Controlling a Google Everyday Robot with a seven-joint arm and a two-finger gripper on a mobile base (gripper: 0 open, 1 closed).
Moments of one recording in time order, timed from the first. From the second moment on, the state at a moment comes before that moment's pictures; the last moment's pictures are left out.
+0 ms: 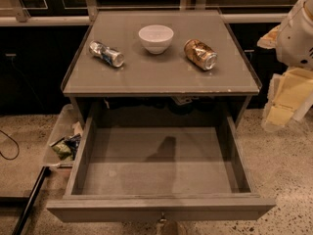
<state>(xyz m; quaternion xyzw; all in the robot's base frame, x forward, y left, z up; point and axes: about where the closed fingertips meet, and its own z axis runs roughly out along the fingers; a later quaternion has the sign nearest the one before) 0.438 -0.217 0.976 -0.60 0.78 -0.03 0.16</state>
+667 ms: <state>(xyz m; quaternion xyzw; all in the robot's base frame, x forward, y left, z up) 0.466 -0.207 0.974 -0.61 0.77 -0.03 0.19</state>
